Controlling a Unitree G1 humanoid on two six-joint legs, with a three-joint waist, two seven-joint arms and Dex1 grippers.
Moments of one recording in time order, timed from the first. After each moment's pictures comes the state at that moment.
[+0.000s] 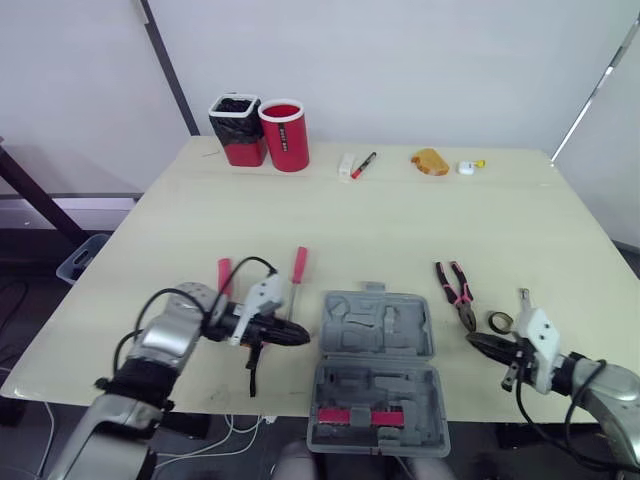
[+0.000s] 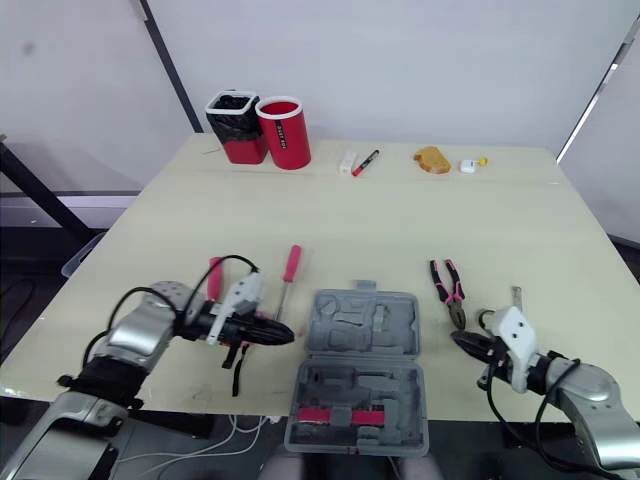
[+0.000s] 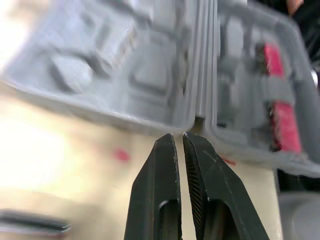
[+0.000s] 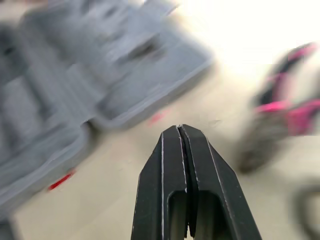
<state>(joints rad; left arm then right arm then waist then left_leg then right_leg) -0.38 0.72 -0.08 0.20 -0.28 0.31 -1.45 0.19 -0.60 -0.20 -0.15 0.33 0.09 0.89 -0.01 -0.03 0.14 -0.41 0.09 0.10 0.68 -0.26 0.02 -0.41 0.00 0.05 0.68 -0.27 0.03</state>
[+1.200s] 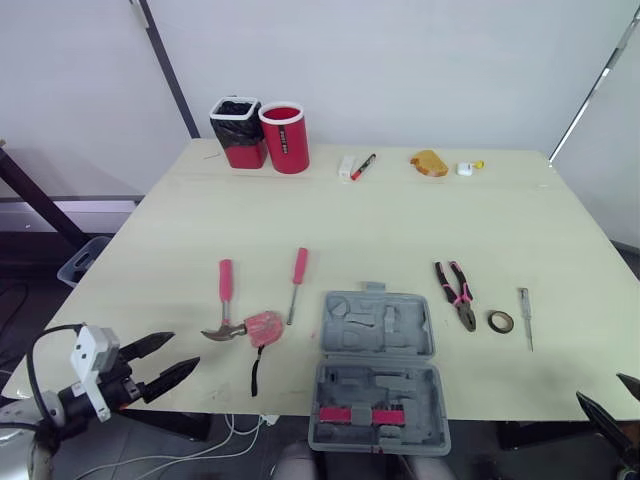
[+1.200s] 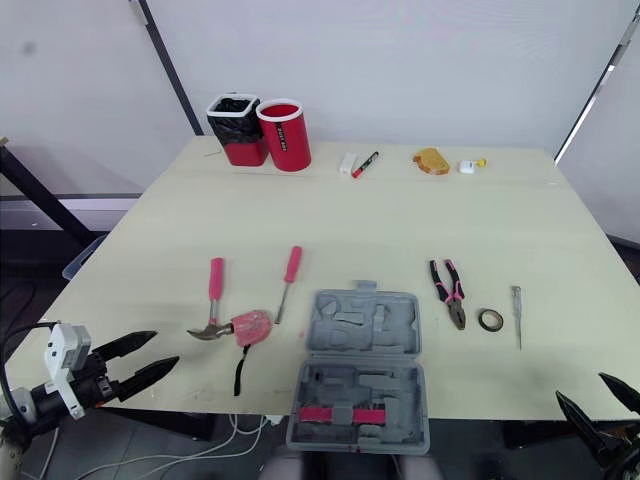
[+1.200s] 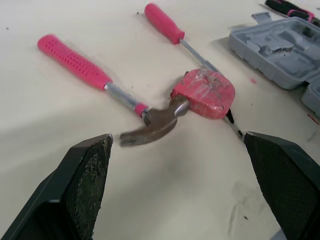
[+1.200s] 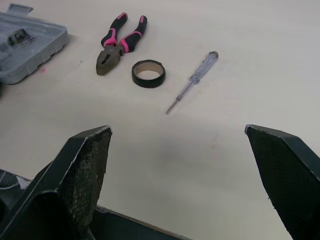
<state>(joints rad) 0.16 0.74 0.48 0.28 -0.47 0.04 -1.28 0.56 -0.51 -0.60 0.02 0.53 -0.12 0.94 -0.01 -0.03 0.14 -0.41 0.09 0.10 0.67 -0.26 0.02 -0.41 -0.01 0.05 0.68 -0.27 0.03</state>
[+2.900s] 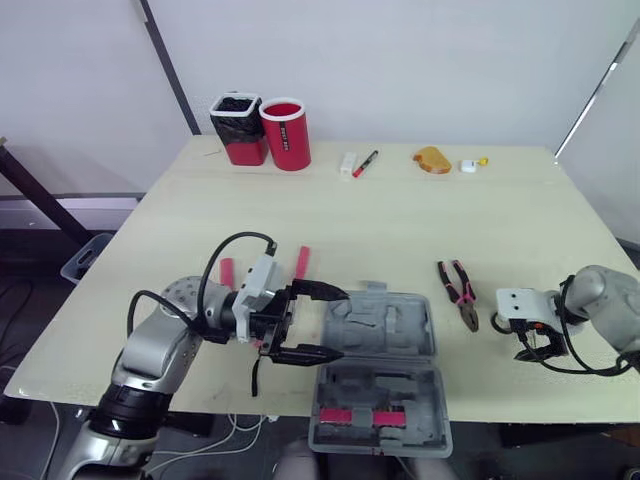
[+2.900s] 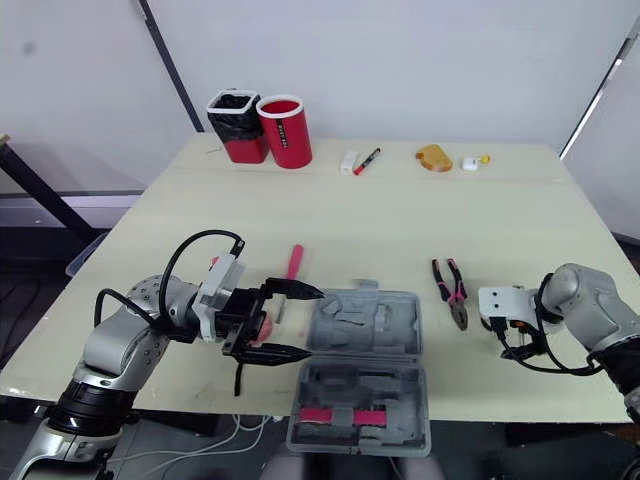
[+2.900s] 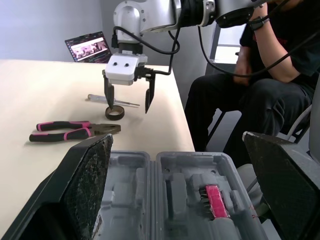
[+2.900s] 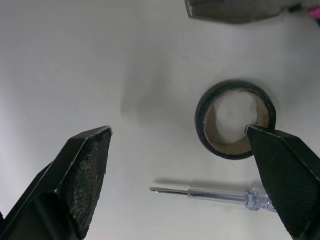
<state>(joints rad) -0.31 0.67 -0.05 -0.22 -0.58 0.32 -1.42 -0.54 -0.97 0.43 0.31 -0.24 0.19 1.31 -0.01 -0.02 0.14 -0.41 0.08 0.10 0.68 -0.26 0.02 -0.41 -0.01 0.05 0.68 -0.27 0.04</state>
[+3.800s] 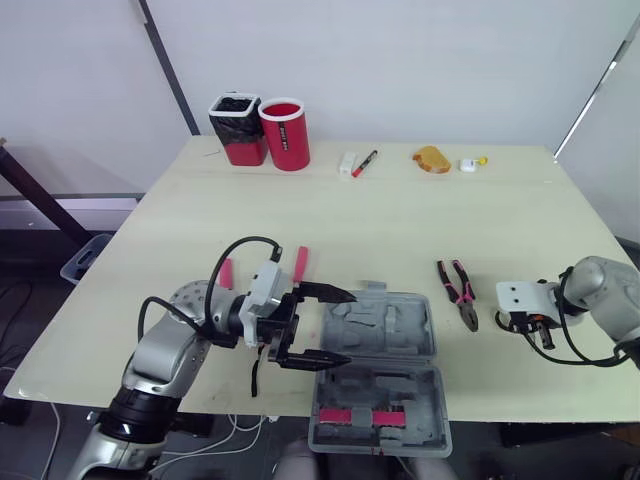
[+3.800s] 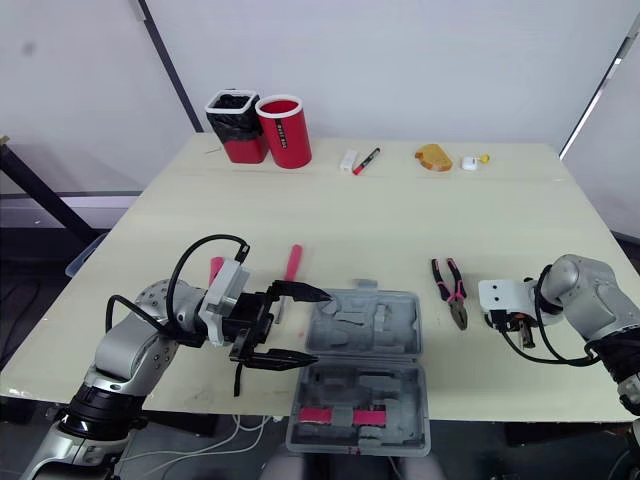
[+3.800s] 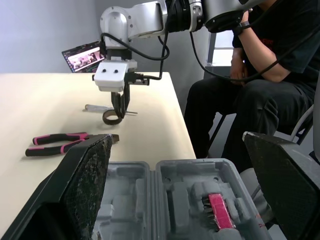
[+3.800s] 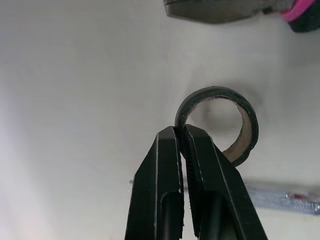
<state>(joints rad) -0.30 0.64 -0.08 -0.21 -0.57 0.25 -1.41 -0.58 -0.98 0.41 0.33 -0.27 0.15 1.38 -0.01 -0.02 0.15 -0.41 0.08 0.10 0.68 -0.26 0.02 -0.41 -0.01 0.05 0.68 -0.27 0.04</state>
